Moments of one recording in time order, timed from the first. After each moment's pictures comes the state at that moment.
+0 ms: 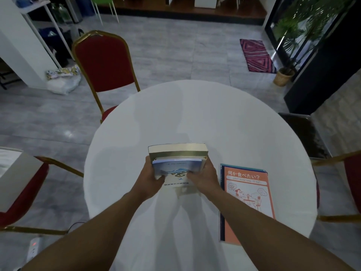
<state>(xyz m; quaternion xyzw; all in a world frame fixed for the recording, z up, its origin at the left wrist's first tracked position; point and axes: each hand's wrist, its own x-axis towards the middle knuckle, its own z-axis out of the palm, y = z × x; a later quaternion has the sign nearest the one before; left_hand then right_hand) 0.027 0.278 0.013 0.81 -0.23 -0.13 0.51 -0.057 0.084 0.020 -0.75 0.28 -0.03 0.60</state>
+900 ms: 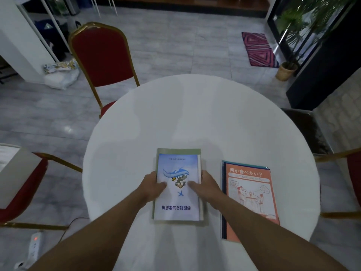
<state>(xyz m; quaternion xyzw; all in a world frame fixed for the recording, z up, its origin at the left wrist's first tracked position) 0.015 0.272 0.004 0.84 -0.02 -0.36 0.40 -0.076 0.084 0.005 -0.76 0.34 0.15 0.52</state>
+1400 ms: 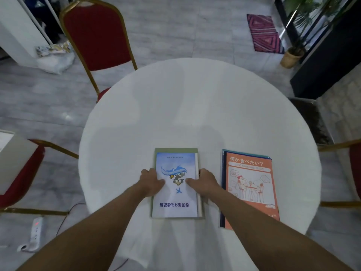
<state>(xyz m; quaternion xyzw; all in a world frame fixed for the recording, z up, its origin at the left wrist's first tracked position) 0.006 0.273 -0.022 0.90 -0.05 -0.40 0.17 -0.081 0.087 -0.026 -0.79 0.36 0.22 0.44</state>
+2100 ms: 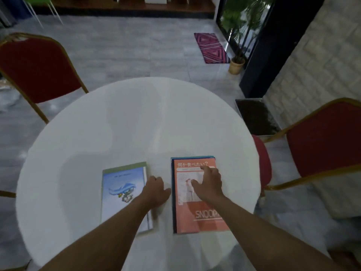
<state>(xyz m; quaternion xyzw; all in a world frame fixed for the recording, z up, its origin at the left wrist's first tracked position) -0.069 0.111 -0.001 0.91 -0.25 -0.32 0.11 -0.181 -0.045 -0.002 -0.84 0.43 0.05 0.33</state>
